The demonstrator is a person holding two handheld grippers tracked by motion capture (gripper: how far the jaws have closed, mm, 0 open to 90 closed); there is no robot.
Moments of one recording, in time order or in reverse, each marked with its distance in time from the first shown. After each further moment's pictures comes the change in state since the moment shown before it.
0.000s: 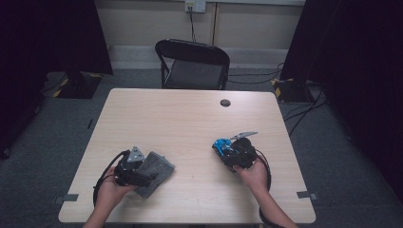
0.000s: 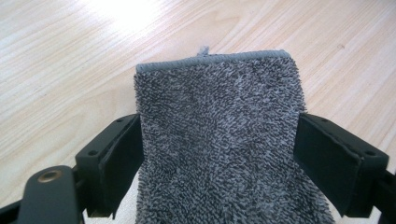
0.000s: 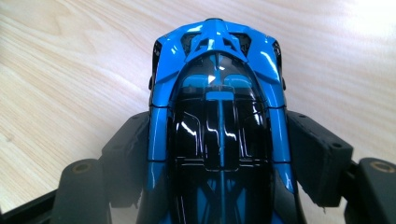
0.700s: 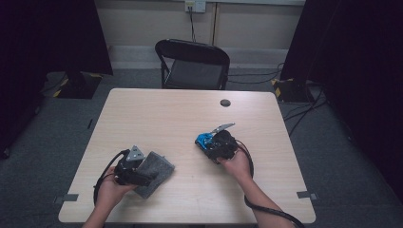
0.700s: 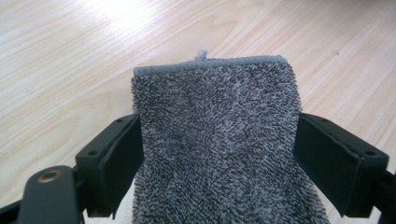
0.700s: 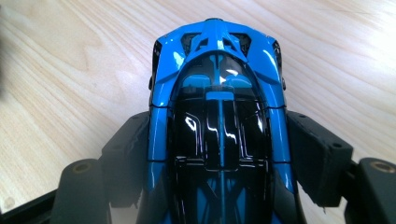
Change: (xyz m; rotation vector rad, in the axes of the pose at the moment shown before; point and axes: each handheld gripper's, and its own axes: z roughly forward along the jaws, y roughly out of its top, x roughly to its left) left arm 0.003 0.000 0.001 -0.014 -0.022 -0.015; right arm 0.026 0.040 0.047 0.004 0.065 -0.140
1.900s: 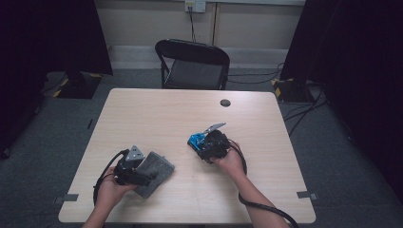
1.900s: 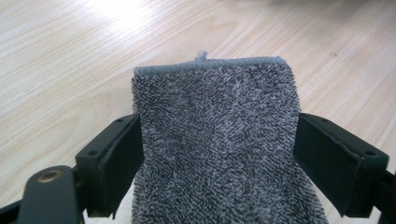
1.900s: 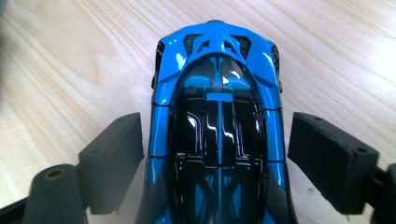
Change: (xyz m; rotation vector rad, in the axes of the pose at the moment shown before) left arm 0.001 0.000 -0.001 -0.003 -0.003 -0.006; right arm 0.008 0.009 0.019 -0.012 0.039 -0.074
